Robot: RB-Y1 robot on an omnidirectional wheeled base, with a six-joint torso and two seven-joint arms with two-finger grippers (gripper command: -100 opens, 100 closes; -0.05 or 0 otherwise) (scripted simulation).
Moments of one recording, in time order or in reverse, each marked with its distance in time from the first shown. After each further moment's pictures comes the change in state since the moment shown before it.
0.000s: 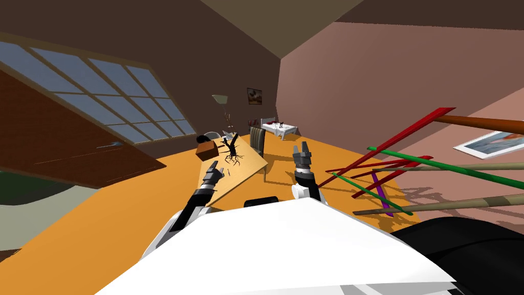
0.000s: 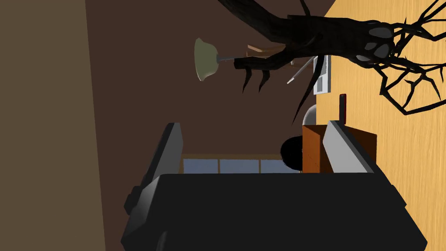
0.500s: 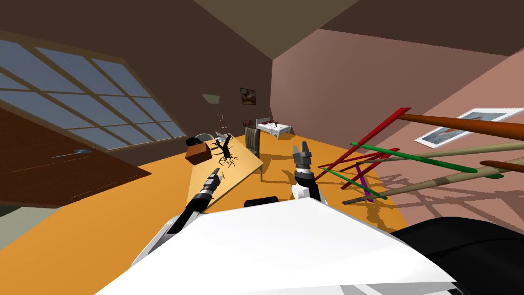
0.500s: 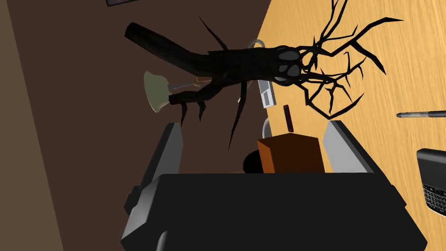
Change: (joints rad) left arm 0.037 0.092 -0.015 0.079 0.012 0.117 0.000; right arm 0.000 0.000 0.000 0.000 0.000 0.000 0.000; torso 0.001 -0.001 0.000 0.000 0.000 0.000
